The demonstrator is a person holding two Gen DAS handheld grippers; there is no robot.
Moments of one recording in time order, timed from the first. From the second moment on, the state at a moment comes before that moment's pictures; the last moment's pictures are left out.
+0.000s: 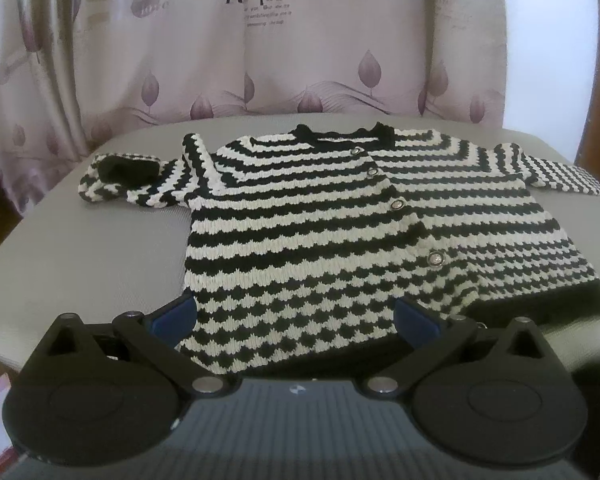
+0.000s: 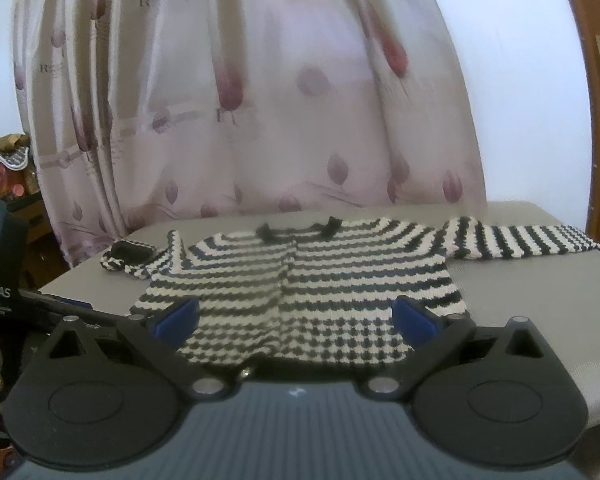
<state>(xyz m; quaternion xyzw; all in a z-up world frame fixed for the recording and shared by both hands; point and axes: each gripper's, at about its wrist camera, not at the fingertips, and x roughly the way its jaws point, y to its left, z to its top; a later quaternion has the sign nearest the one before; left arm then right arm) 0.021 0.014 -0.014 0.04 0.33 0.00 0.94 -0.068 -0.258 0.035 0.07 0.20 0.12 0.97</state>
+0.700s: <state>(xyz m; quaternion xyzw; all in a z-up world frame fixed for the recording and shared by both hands) 0.035 0.028 -0.027 0.03 0.33 0.01 0.94 -0.013 -0.261 0.019 0.05 0.28 0.07 0.96</state>
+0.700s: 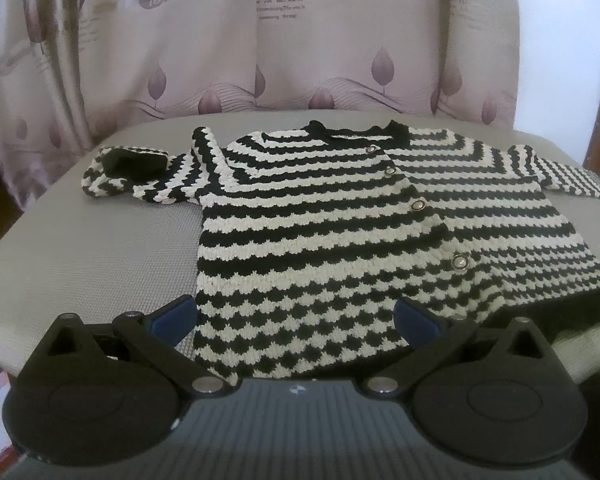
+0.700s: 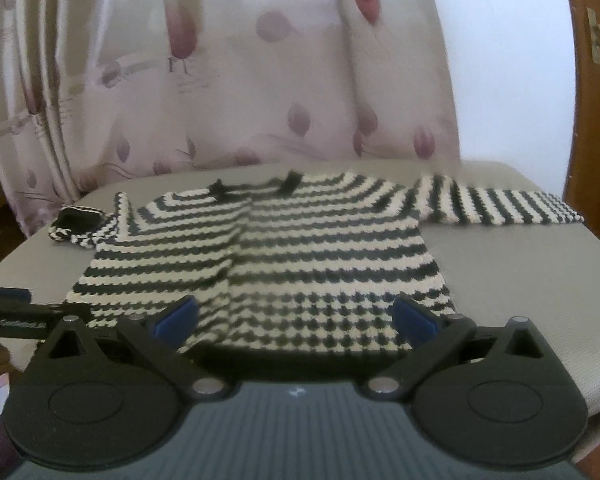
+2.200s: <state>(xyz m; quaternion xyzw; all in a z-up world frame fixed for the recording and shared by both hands) 0.204 0.234 -0.039 0.28 0.23 0.04 0.93 0.053 -0.238 -0.020 0.01 0.35 0.09 0.93</state>
